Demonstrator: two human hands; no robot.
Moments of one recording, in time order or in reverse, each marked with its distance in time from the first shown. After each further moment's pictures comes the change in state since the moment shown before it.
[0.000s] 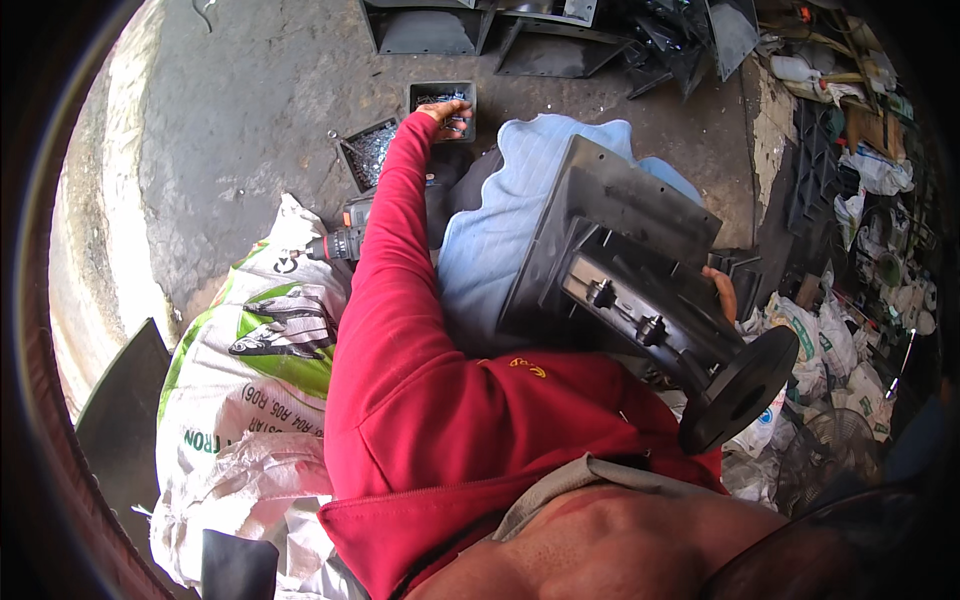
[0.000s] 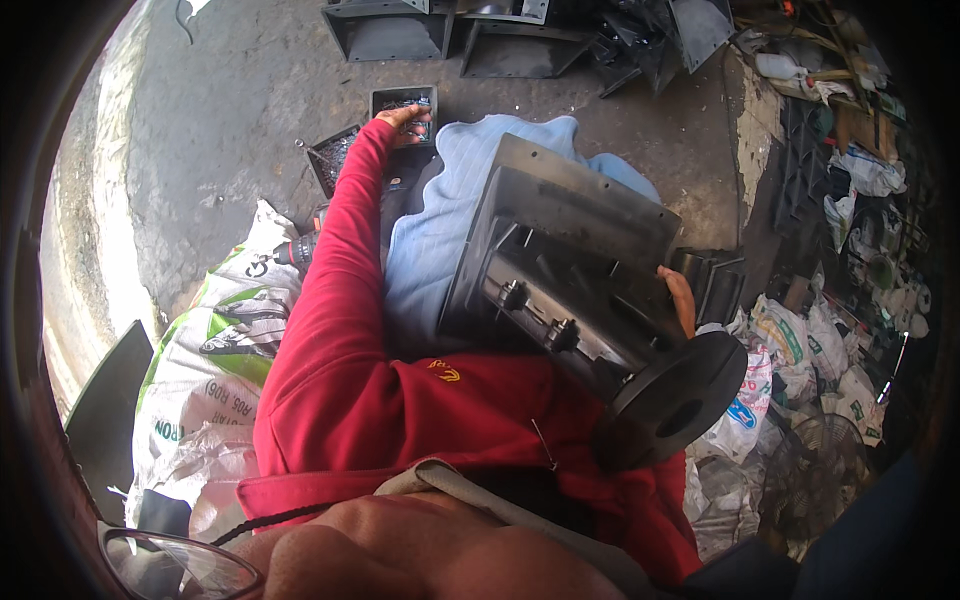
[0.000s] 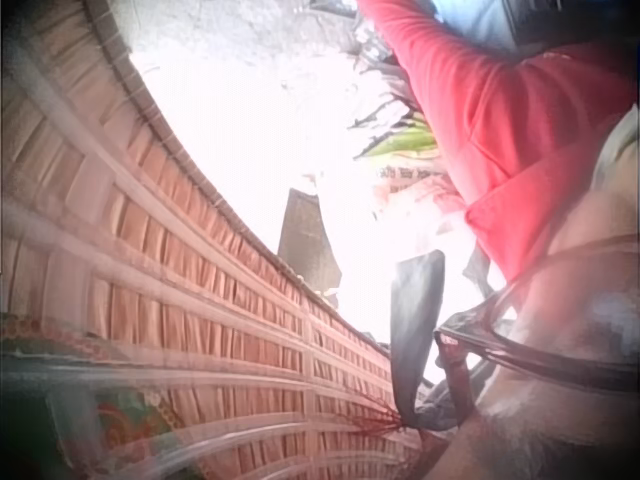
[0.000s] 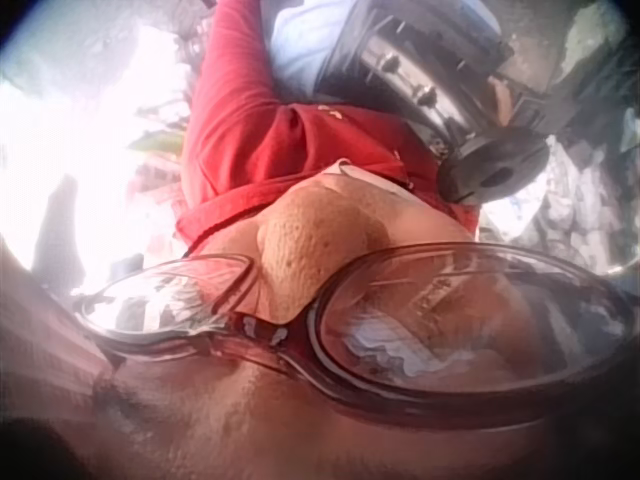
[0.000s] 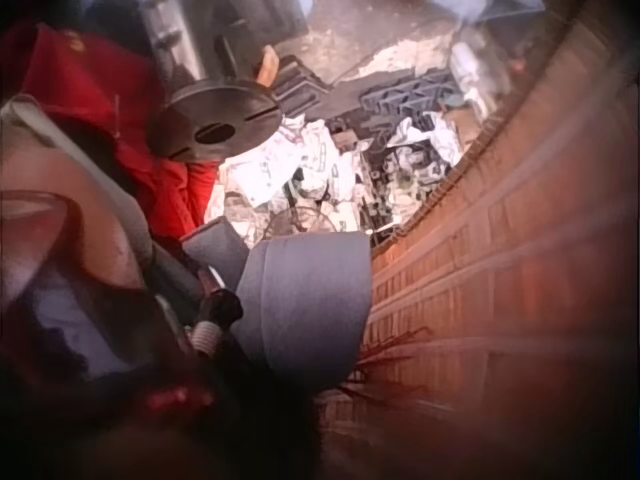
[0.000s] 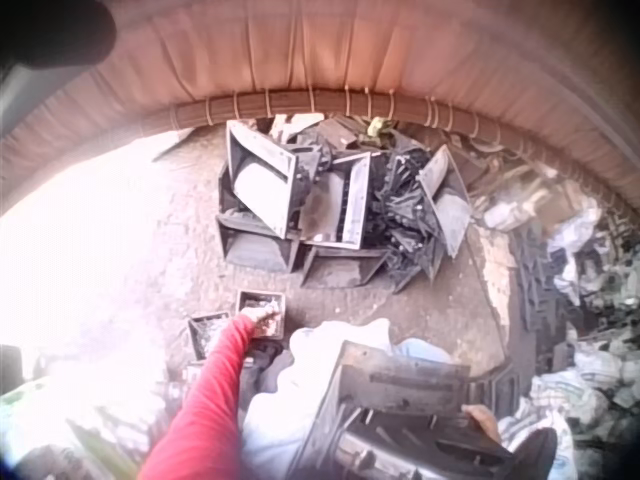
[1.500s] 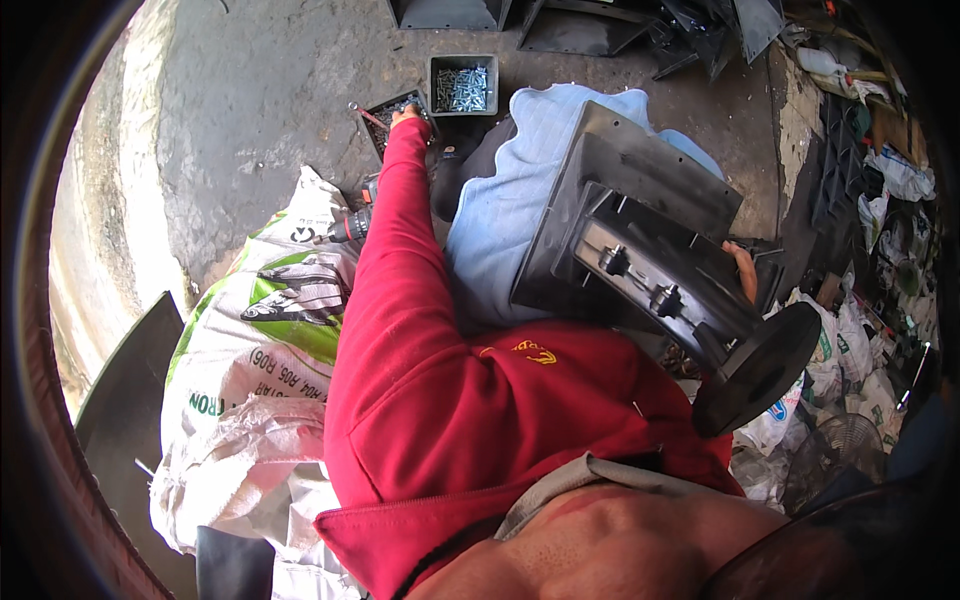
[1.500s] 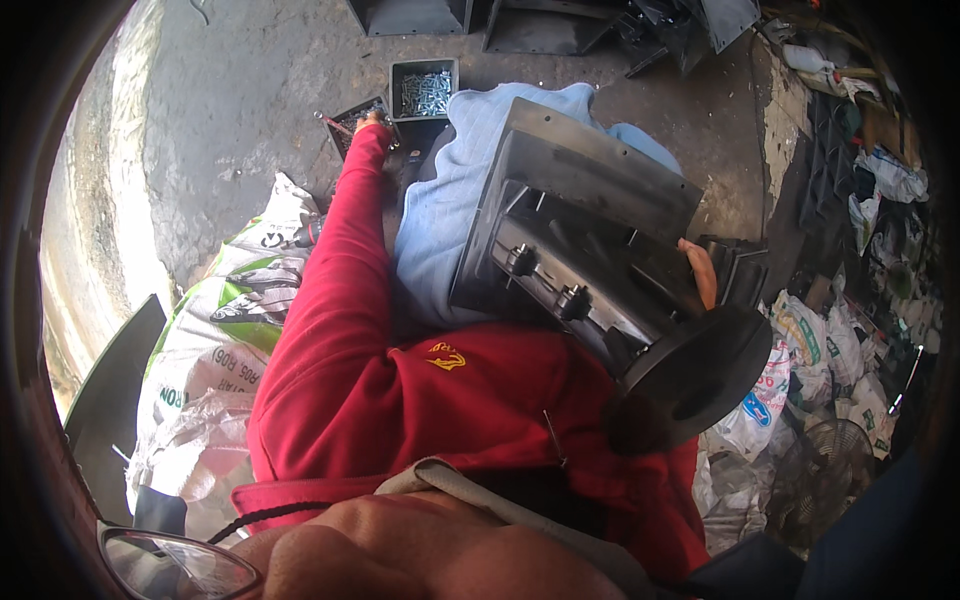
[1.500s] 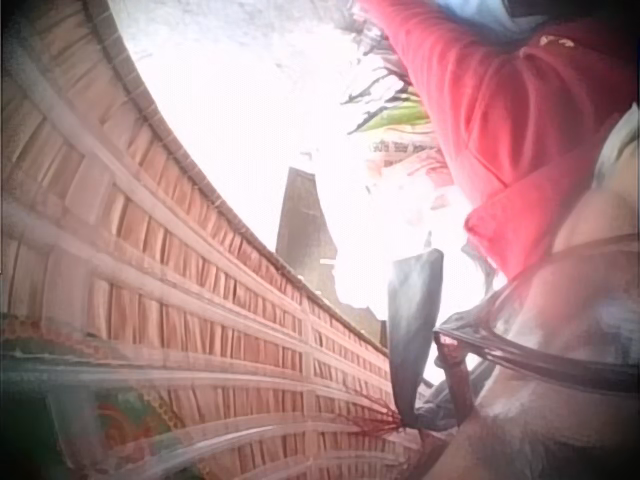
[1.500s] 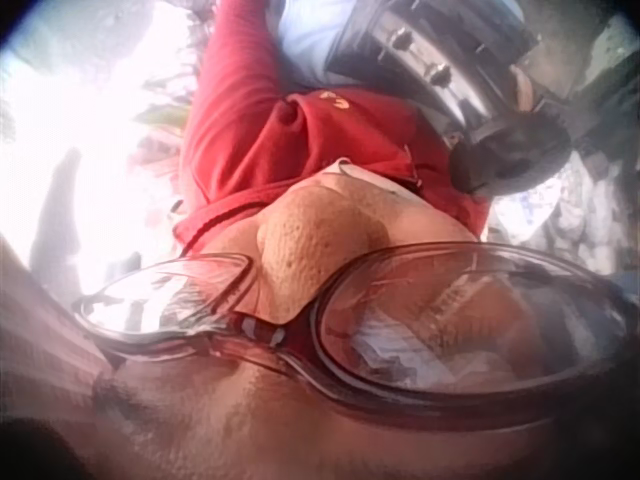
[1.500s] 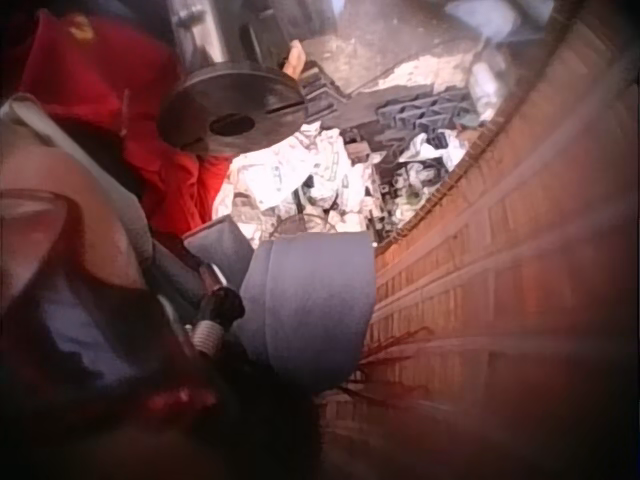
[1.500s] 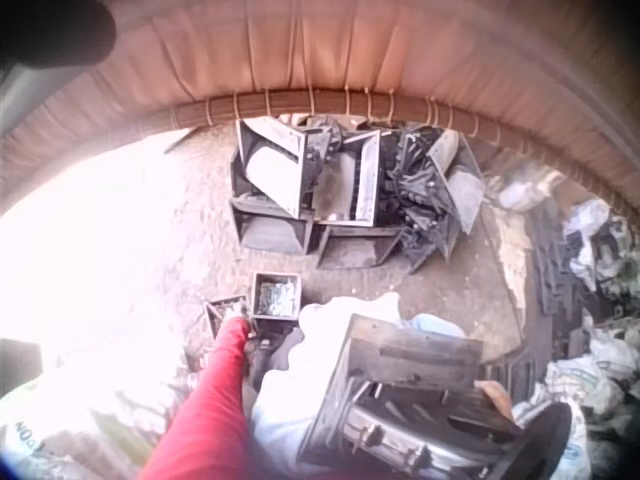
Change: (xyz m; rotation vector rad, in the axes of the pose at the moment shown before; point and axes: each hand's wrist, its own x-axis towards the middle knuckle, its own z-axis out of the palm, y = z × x) left_hand -0.021 -0.063 -0.078 1.148 0.749 -0.118; right_hand 0.016 0.011 0.003 -0.078 0.002 -0.124
